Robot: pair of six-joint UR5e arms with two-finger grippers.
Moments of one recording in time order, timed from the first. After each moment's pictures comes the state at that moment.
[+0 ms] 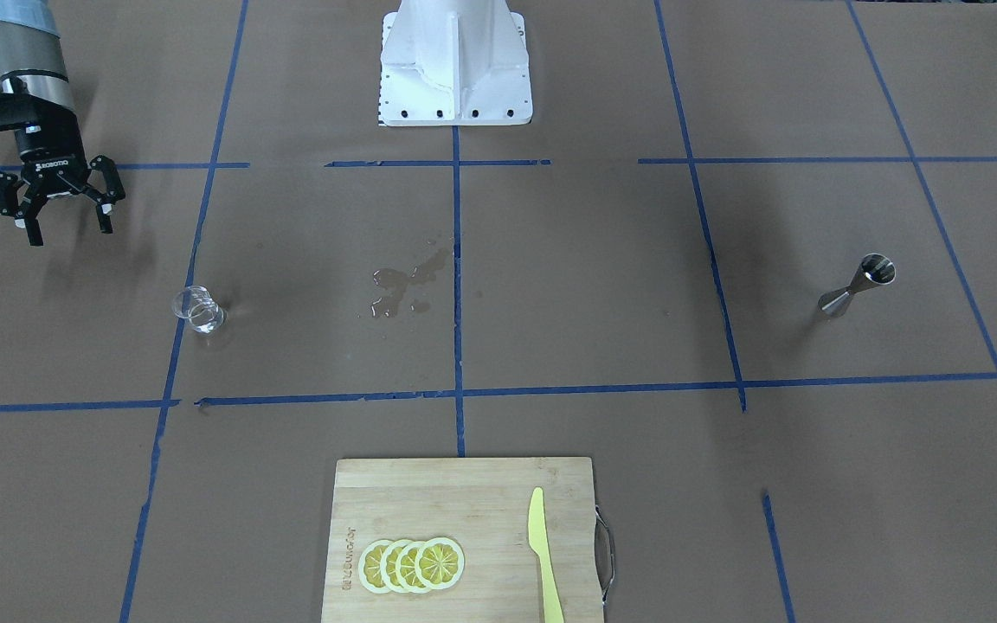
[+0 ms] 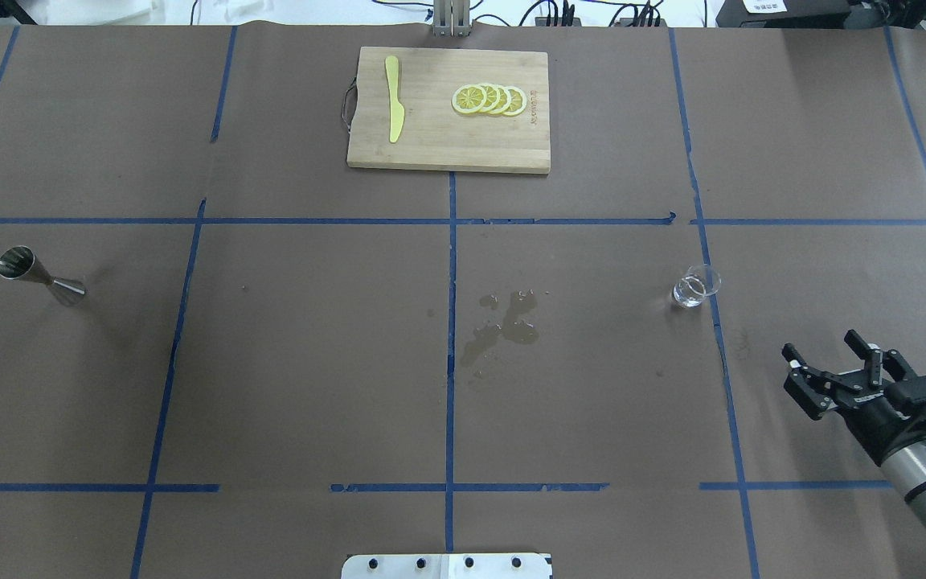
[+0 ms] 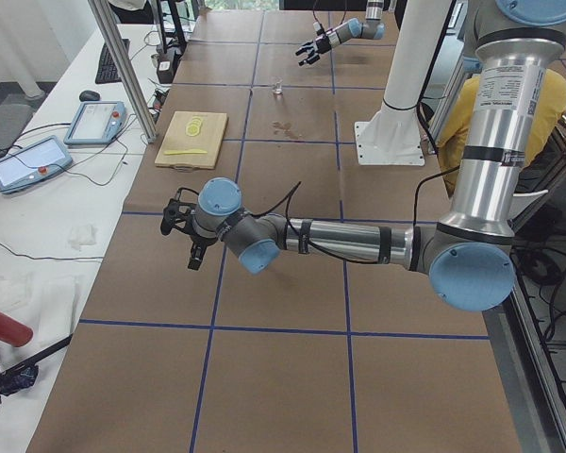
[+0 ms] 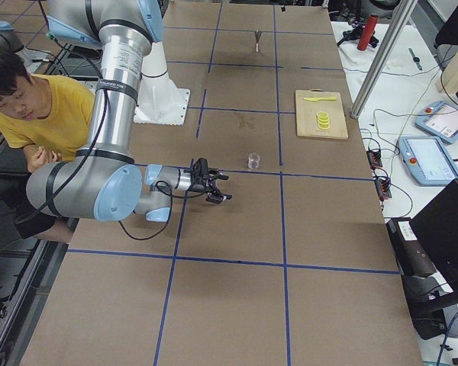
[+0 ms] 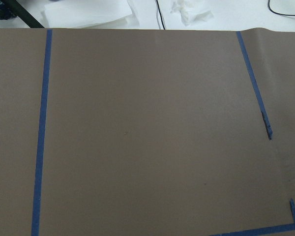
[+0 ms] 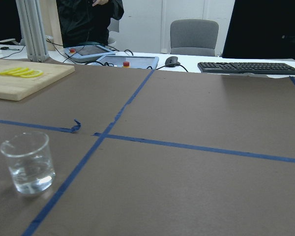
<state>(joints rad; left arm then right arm) -1.37 -1.69 -1.49 -2.34 -2.29 -0.62 0.09 -1.97 1.58 -0.02 0.59 1.10</state>
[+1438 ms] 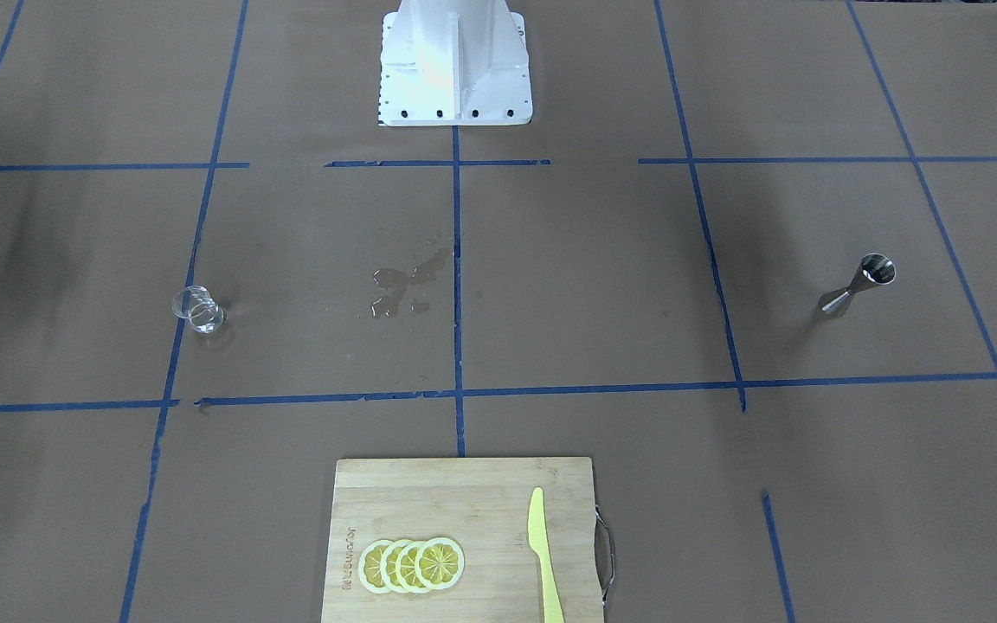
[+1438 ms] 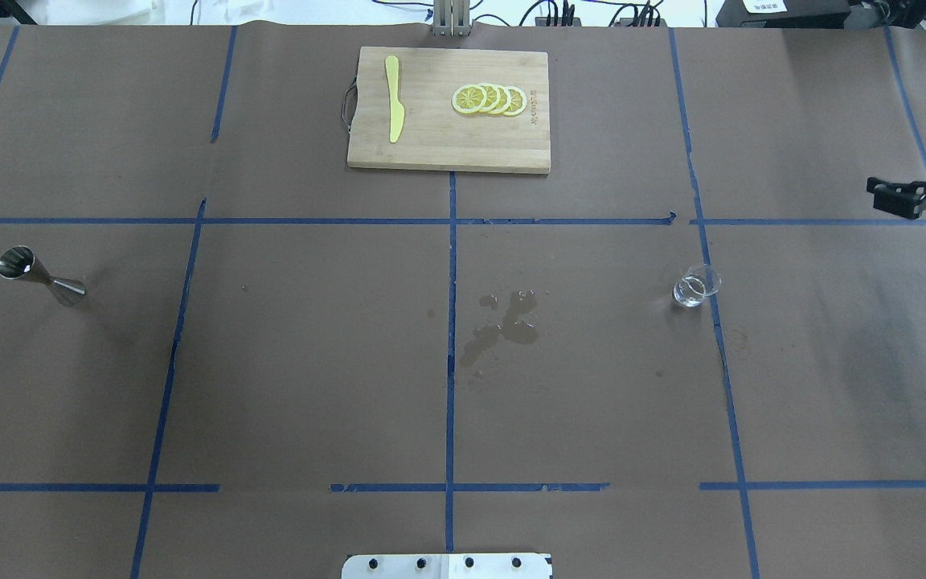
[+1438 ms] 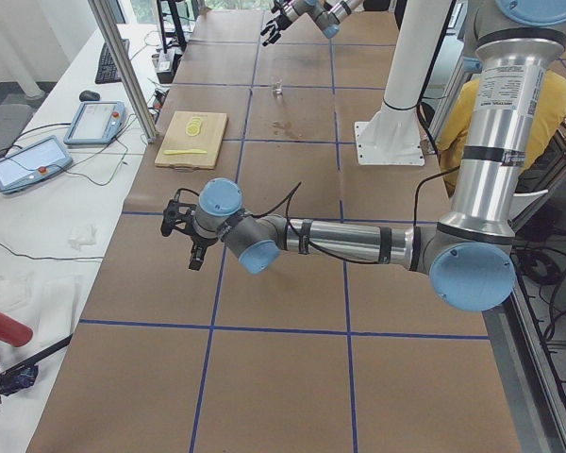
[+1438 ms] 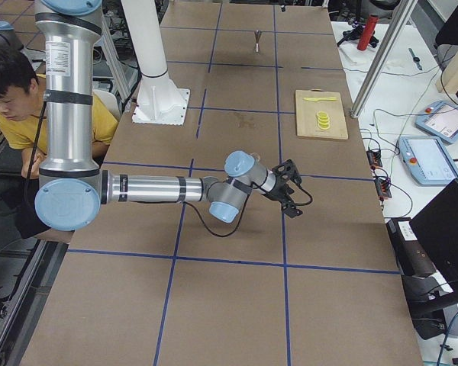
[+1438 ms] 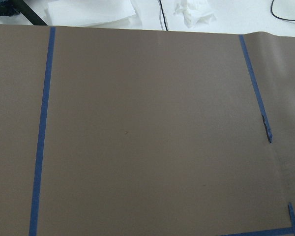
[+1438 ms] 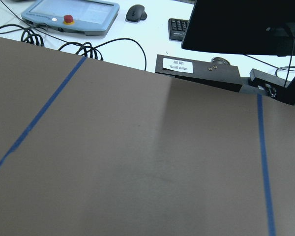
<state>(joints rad) -1.36 -1.69 -1.48 -2.34 -2.28 -0.63 1.20 -1.59 1.54 -0.52 1.85 0.57</state>
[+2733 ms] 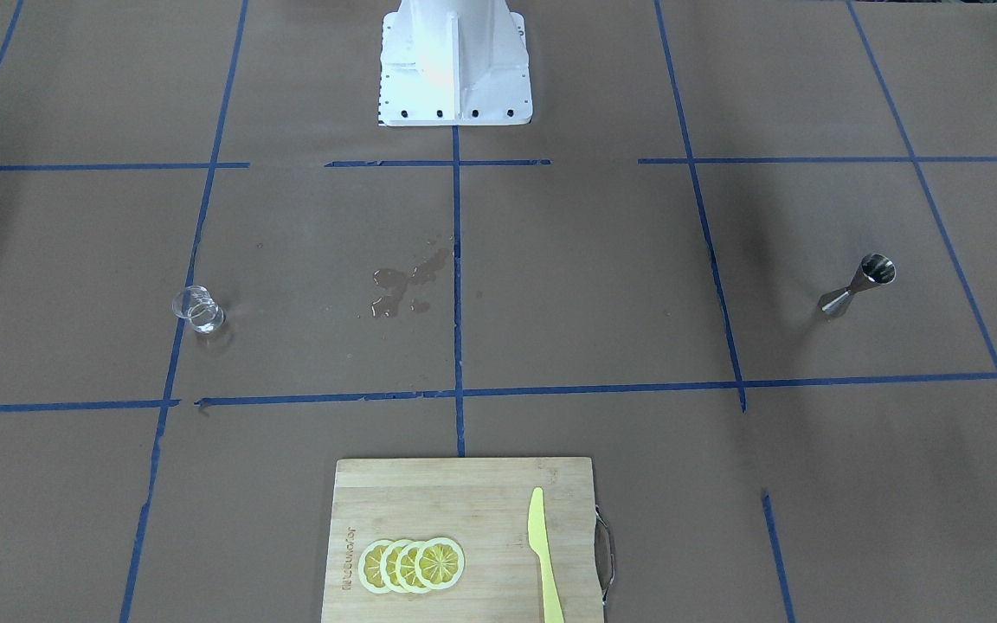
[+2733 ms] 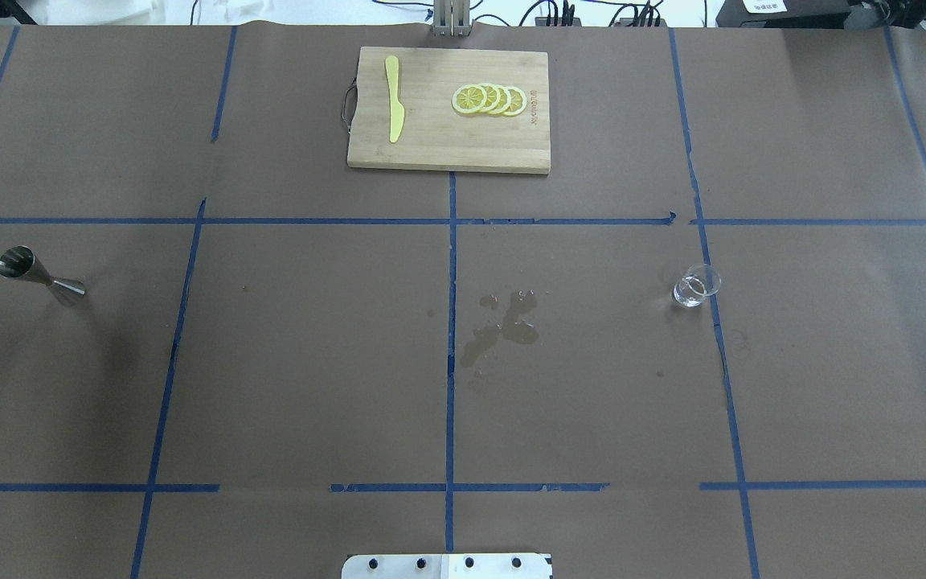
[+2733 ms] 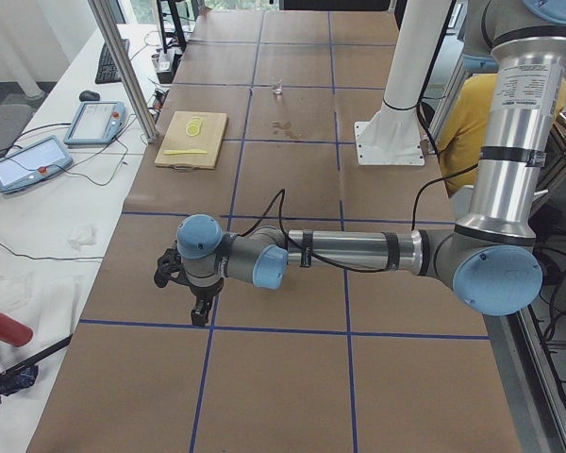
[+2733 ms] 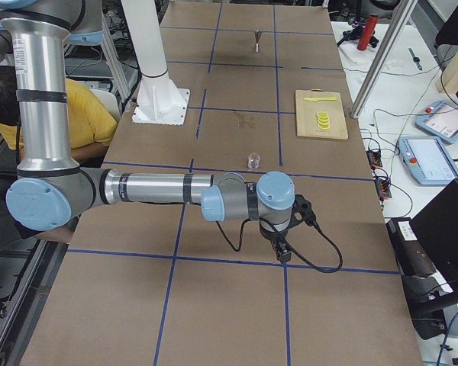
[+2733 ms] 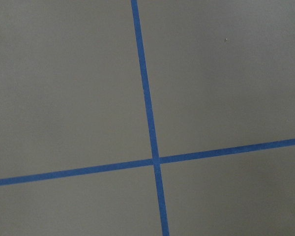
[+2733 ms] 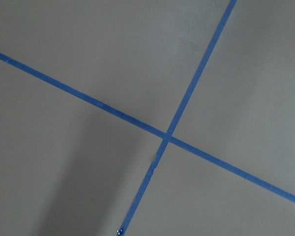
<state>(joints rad) -1.53 -1.64 -1.53 -1.71 -2.39 -0.05 1.59 -1.57 1.63 -1.50 2.36 -0.36</state>
